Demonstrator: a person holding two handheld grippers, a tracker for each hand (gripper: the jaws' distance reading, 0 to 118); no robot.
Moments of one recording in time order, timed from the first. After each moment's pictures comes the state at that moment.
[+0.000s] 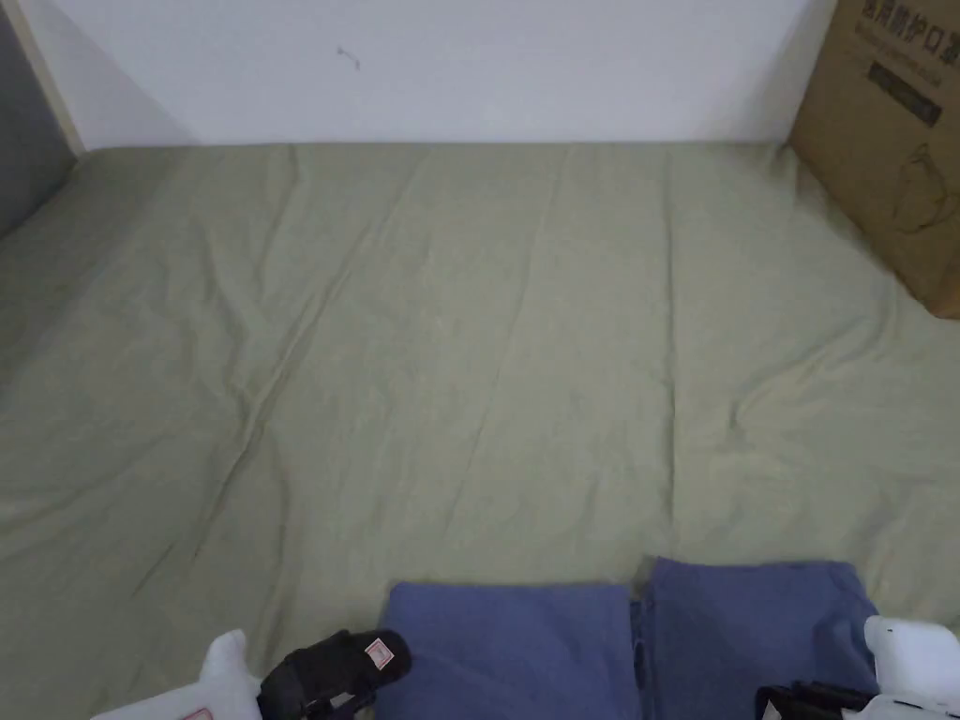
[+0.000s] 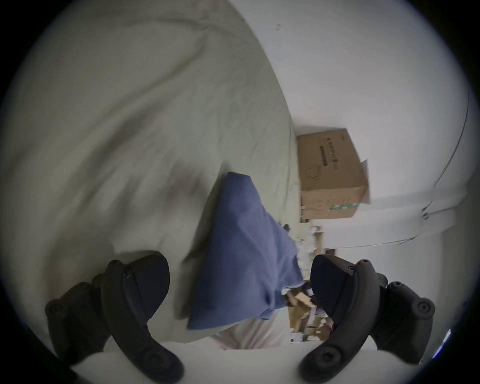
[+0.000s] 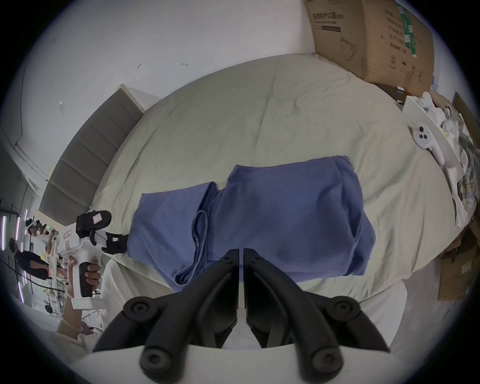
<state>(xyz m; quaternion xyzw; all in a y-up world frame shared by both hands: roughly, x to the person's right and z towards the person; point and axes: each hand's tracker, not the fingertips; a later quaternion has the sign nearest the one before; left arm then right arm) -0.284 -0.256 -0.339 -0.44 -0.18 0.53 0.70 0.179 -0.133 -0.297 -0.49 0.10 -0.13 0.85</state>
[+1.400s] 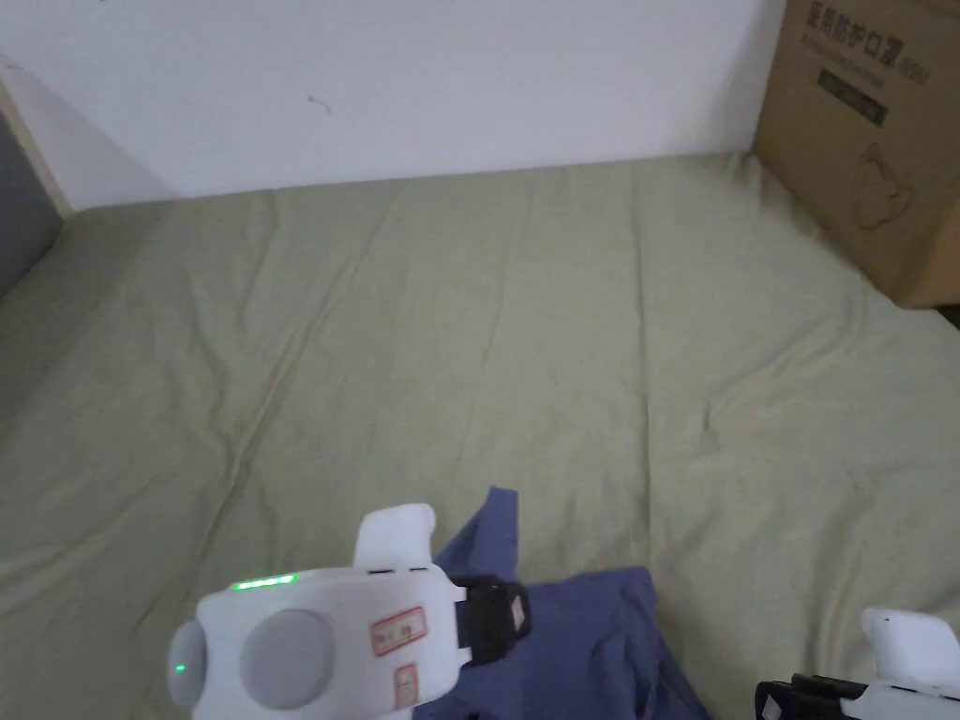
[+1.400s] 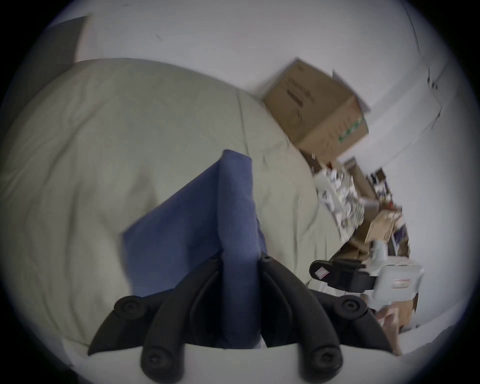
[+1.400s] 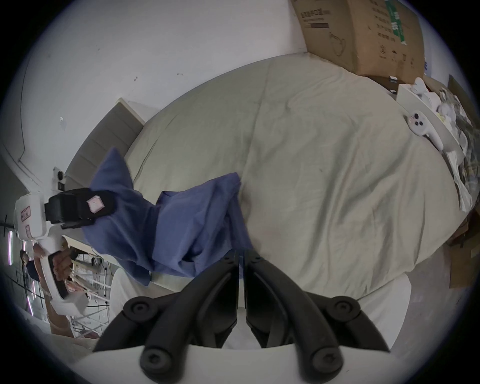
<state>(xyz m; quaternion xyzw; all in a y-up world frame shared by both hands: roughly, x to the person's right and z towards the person) -0.112 -0.111 -0.379 -0.47 -0.25 0.16 0.83 0.212 -0.139 -0.285 -0.48 0.09 -0.18 0.85</state>
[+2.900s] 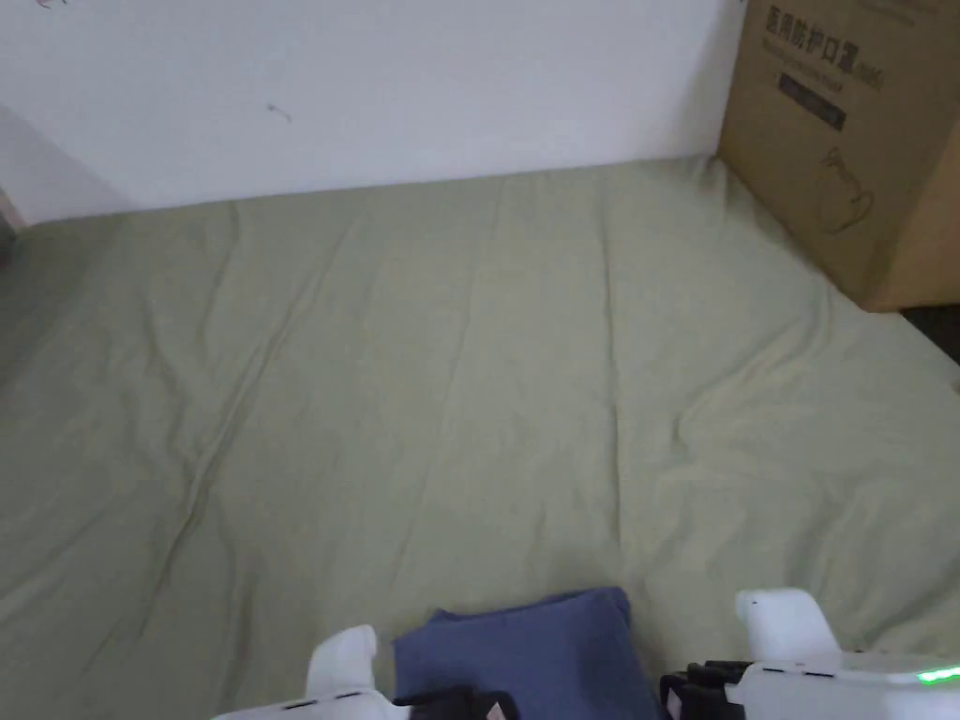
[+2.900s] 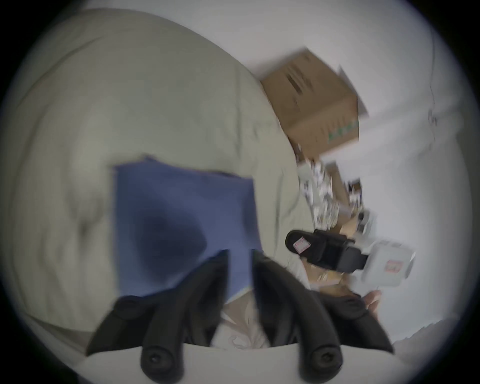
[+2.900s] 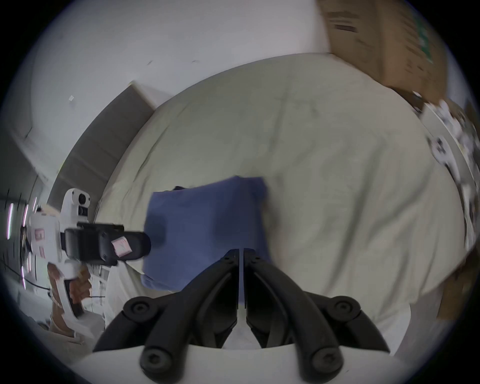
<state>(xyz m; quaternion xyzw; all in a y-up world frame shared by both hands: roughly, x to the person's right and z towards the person) -0.176 -0.164 -0.349 -0.48 -0.25 0.33 0.77 0.165 -0.137 -0.332 -0.49 0.17 -0.11 0.85</state>
